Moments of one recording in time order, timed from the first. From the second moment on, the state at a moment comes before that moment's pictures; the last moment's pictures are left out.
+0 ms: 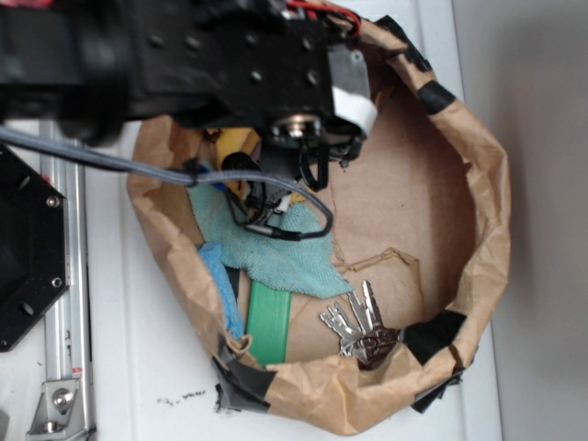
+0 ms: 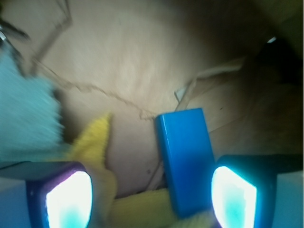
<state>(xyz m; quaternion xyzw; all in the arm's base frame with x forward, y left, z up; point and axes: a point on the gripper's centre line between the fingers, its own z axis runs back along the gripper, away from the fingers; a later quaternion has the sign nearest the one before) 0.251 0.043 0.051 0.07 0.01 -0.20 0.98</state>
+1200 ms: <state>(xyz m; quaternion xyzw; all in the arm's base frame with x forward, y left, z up) 0.277 0.069 0.008 0.03 0.03 -0.22 0.97</state>
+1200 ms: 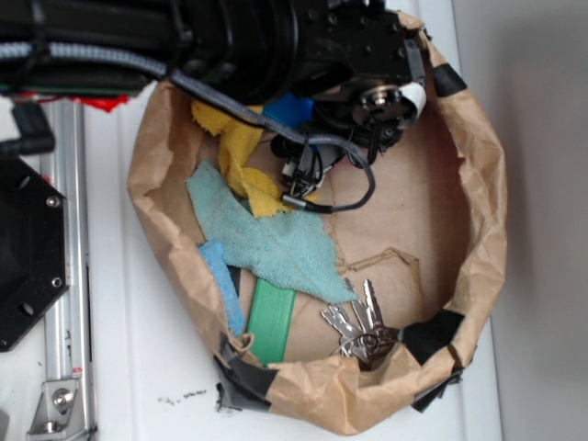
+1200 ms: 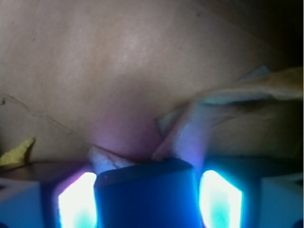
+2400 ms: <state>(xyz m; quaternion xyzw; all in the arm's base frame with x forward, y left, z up) 0.269 0.007 0.121 -0.05 0.02 0.08 1.00</state>
